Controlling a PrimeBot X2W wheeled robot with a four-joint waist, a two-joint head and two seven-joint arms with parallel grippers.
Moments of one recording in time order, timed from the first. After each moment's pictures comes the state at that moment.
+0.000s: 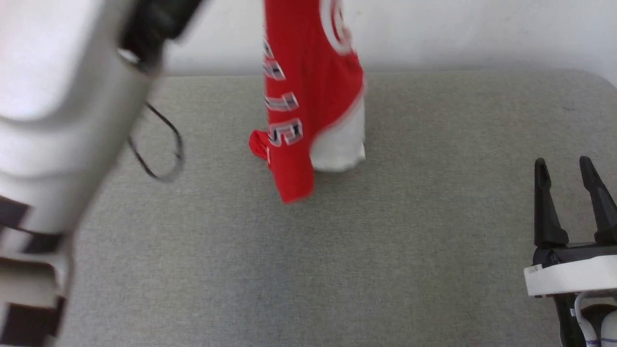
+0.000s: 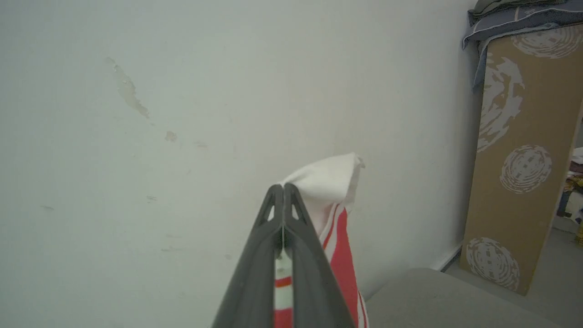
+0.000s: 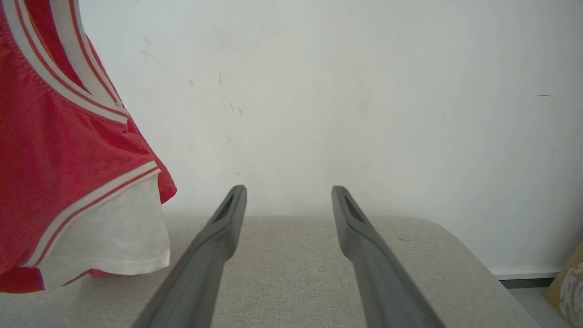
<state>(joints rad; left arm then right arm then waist) -1.36 0.41 -0.71 0.20 -0.81 0.08 0.26 -0.01 -0.05 -0.14 -0.20 0.13 0.13 -0.10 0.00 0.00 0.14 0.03</state>
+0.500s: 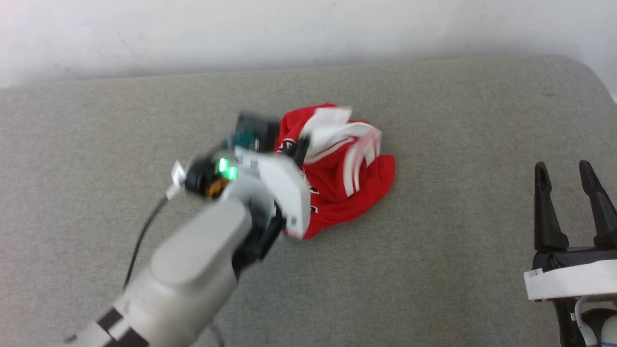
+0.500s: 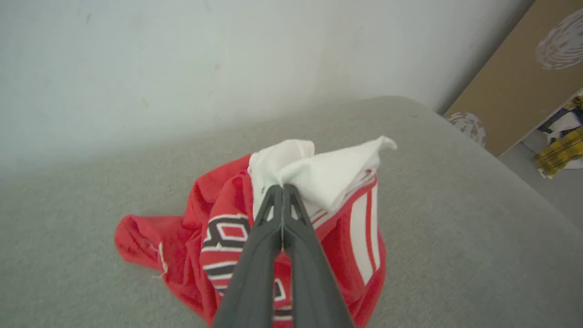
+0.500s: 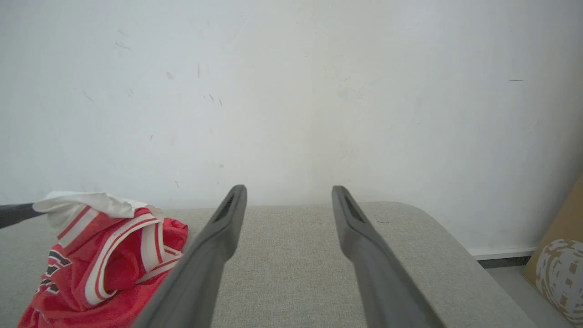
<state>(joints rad) -0.78 0.31 -0.89 0.34 -0.83 0.21 0.10 0.00 -0.05 -0.15 -0.21 0.15 0.13 -0.11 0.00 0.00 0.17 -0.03</state>
